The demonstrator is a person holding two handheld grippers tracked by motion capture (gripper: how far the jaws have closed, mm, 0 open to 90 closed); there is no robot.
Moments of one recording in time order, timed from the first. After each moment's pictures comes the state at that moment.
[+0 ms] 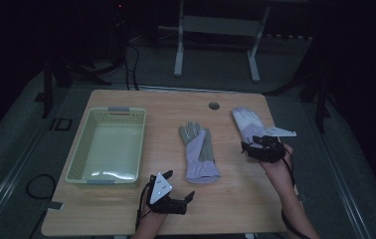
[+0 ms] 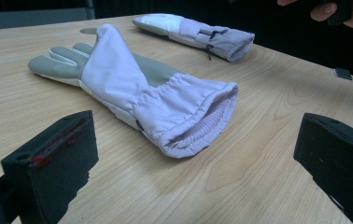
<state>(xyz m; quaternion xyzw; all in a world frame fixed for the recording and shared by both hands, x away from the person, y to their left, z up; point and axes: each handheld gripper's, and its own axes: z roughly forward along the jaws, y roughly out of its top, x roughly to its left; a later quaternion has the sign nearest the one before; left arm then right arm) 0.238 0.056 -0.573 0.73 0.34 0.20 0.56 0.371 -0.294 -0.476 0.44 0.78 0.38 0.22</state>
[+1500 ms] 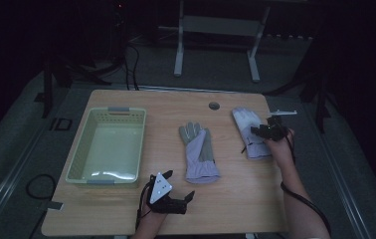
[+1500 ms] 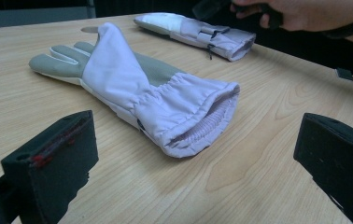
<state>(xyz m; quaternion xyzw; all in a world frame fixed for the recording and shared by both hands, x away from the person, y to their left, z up) 0.238 0.056 -0.573 0.72 0.35 0.19 0.56 0.482 -0.345 -0.518 0.53 0.76 0.33 0.18</state>
